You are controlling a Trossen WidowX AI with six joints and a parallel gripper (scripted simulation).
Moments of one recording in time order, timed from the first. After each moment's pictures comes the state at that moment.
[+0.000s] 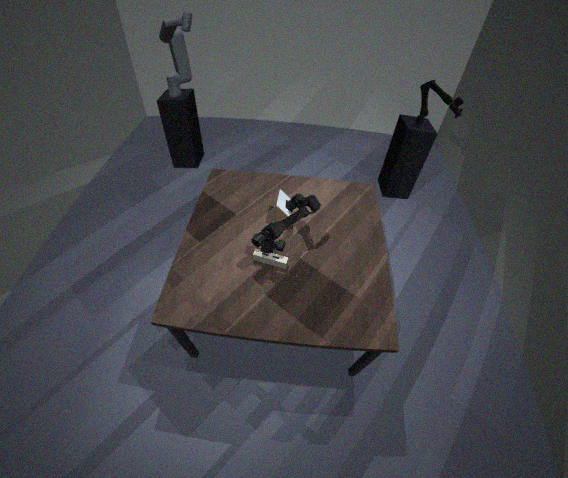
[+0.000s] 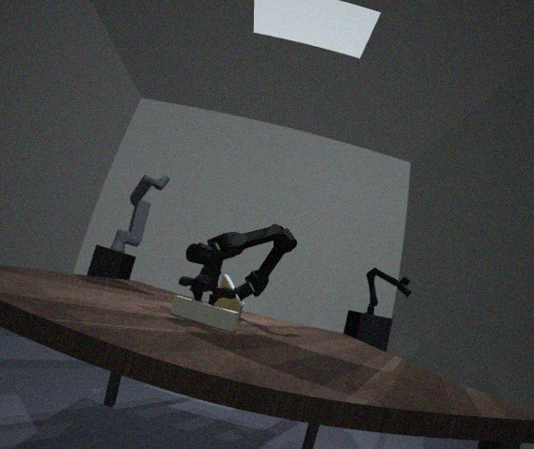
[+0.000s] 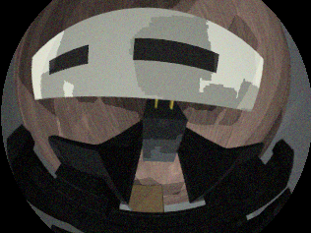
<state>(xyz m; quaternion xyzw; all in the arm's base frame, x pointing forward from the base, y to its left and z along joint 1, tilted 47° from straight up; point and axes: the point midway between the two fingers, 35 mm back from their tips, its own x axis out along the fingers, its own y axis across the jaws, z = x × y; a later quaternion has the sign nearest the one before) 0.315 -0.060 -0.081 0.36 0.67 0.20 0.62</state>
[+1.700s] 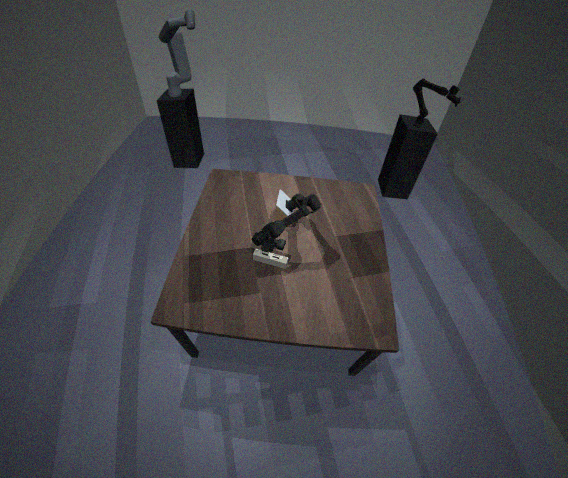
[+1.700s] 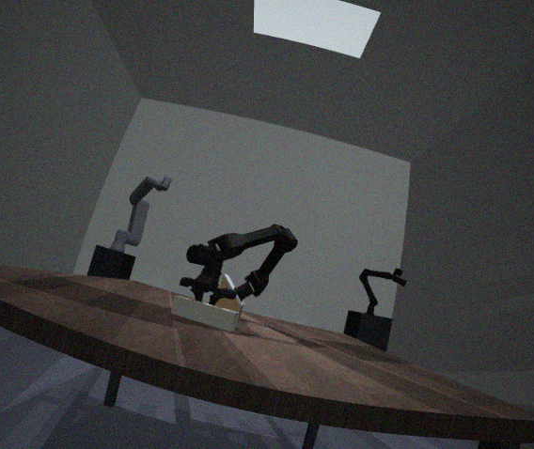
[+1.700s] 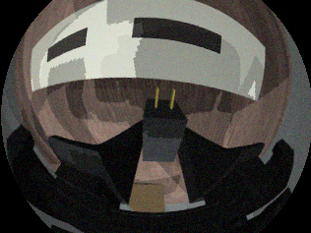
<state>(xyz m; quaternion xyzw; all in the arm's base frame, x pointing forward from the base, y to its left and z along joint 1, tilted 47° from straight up) 0.305 -0.057 -0.082 0.36 0.67 0.20 0.62</state>
